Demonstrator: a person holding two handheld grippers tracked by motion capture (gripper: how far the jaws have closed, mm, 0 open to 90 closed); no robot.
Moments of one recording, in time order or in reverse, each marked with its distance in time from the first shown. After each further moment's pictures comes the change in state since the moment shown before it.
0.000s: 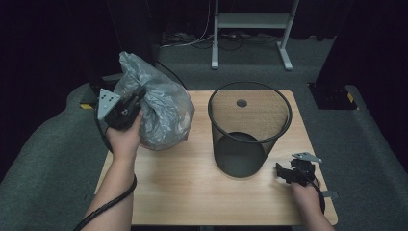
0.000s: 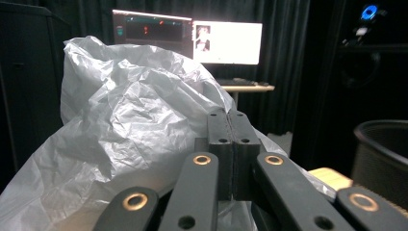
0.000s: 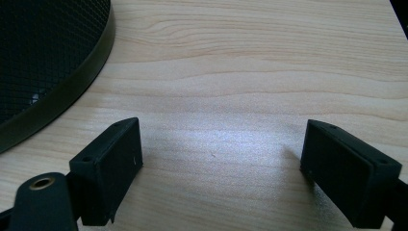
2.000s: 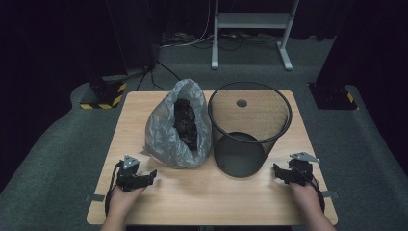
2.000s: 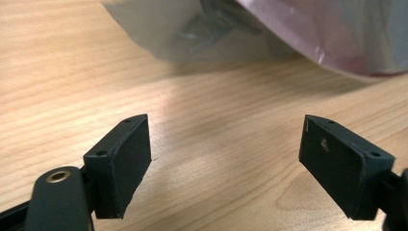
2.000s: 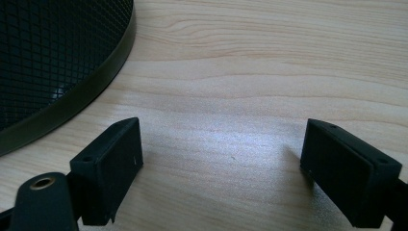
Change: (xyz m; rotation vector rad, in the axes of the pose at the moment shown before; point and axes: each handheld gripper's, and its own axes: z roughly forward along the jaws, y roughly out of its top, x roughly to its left) left arm 0.006 -0.197 -0.075 0.770 0.008 -0.022; right arm 0.005 0.001 0.001 -0.002 0.037 -0.034
